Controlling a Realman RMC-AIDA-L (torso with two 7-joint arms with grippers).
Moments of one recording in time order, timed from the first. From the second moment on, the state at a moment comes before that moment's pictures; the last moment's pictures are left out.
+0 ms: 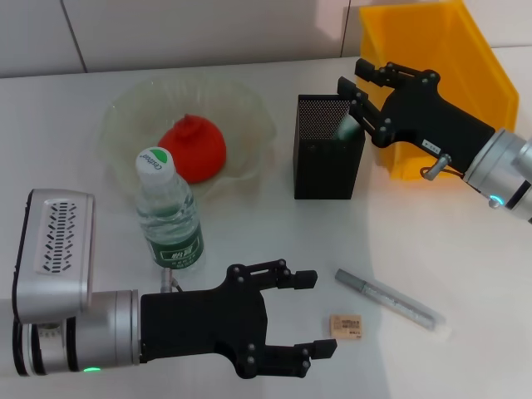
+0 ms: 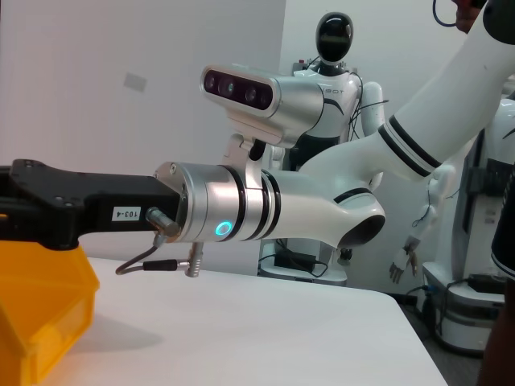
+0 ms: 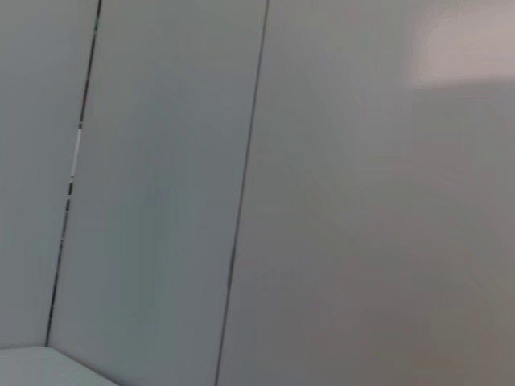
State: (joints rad) left arm -0.41 -2.08 1.64 0.57 1.26 1.44 -1.01; right arm 0.59 2.09 -0.41 -0.18 -1.61 -1.36 0.51
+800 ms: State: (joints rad) left arm -0.37 -2.07 1.58 0.57 1.23 1.48 -0.97; right arm 0.40 2.08 -0.55 -0.87 -1.60 -1.62 1.37
